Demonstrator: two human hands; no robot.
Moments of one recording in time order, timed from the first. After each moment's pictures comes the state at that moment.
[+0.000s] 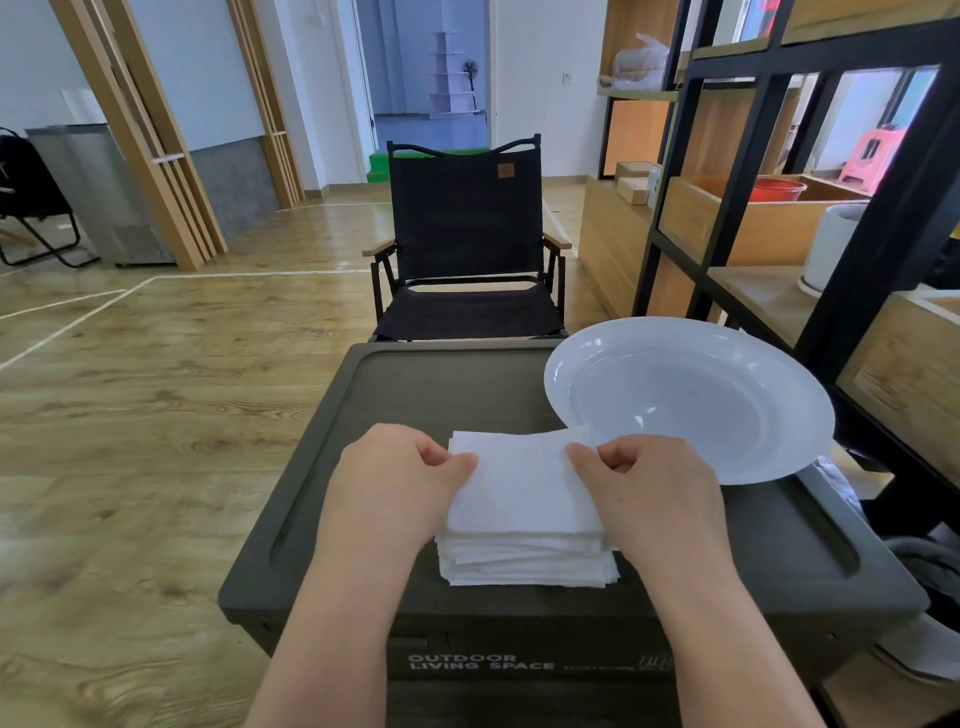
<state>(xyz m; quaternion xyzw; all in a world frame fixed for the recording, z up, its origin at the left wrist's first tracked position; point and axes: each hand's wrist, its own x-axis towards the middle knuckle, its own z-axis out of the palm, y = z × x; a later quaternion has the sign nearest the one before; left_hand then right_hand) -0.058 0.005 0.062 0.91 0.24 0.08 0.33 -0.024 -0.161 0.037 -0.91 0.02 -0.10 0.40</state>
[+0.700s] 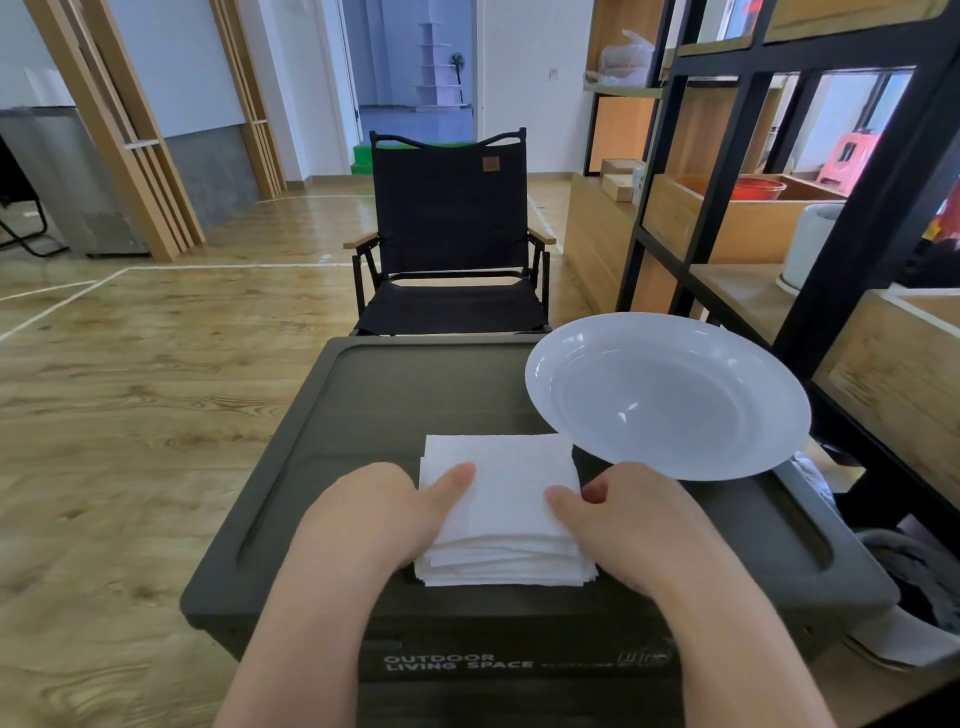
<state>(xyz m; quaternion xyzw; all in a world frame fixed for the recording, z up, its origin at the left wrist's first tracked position) -0.053 0.003 0.049 0.94 0.24 -0.10 0.20 -0.031 -0.172 0.043 -0.95 0.00 0.09 0.29</state>
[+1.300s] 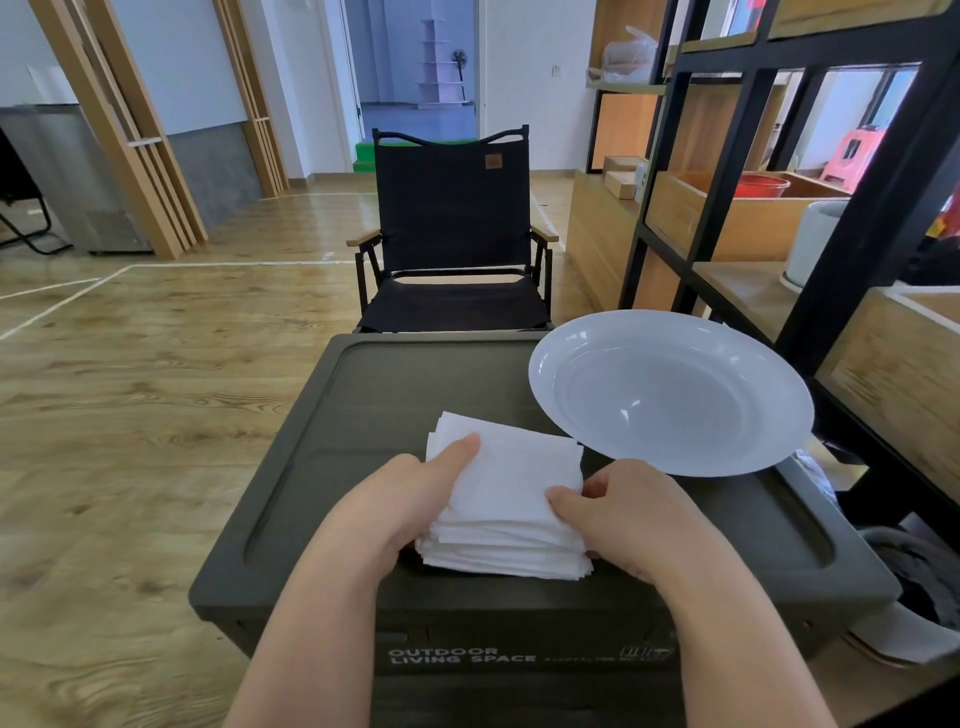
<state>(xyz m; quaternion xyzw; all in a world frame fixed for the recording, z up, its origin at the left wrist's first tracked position) -0.032 0.016 0.017 0.81 0.27 -0.13 0.51 -0.021 -0.172 0.035 -0.94 -0.01 0.13 0.31</state>
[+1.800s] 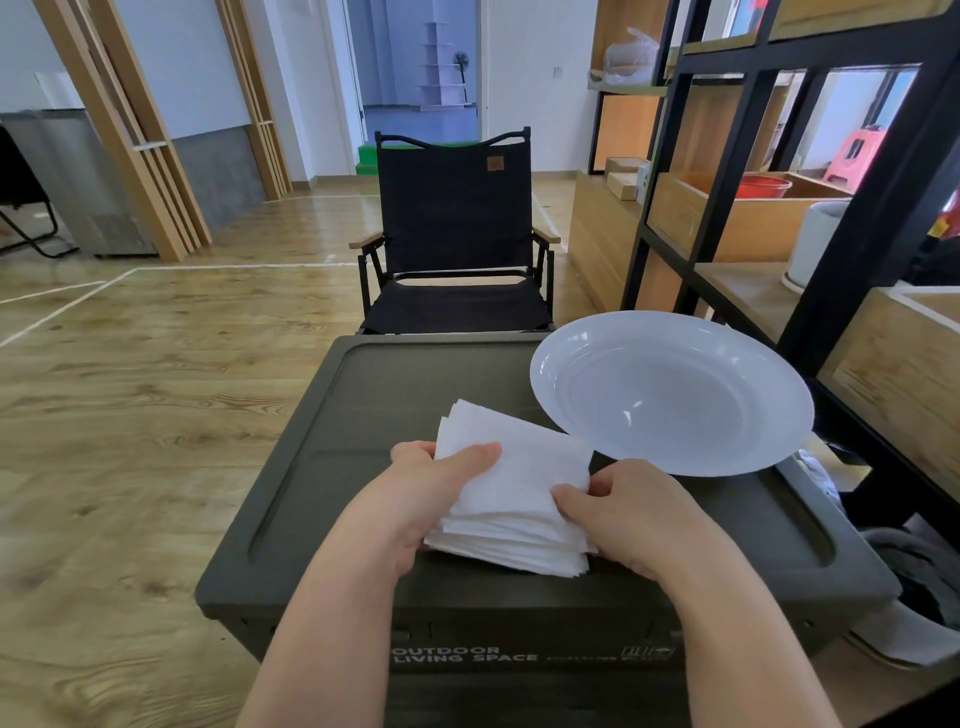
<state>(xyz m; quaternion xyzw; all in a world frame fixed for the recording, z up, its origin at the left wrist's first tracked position) -0.036 0.005 0.024 0.72 0.26 -0.11 0.64 -0.025 -0.174 0.040 -0.93 0.00 0.14 0.33</state>
